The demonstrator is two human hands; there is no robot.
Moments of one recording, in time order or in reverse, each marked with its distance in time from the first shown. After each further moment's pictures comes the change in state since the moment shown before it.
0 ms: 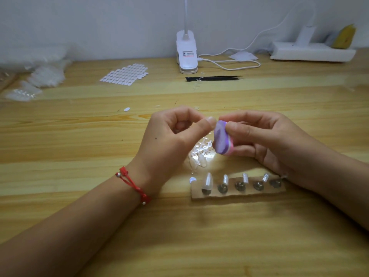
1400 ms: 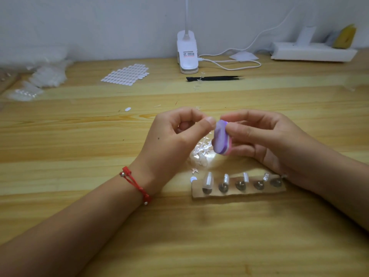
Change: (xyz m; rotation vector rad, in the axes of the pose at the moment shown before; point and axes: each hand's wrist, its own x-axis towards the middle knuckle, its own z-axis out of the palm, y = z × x) left_hand 0.000 -0.003 -0.001 0.041 -0.050 -0.024; right_hand 0.000 0.002 0.001 0.021 0.014 -0.039
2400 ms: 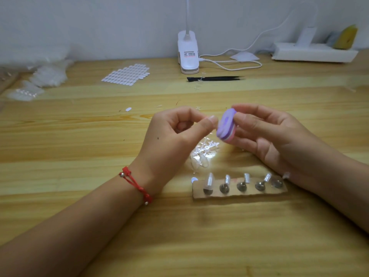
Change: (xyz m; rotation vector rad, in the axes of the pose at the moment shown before) left_hand 0.000 0.001 0.001 -0.041 0.055 0.009; right_hand 0.002 0.002 -0.005 0.140 0.108 -0.016
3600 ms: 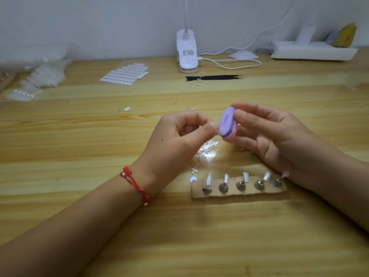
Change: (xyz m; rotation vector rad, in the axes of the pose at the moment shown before) left_hand 0.000 0.000 0.001 0.033 -0.100 -0.050; right_hand 0.000 0.000 0.000 -0.023 -0.030 -0.002
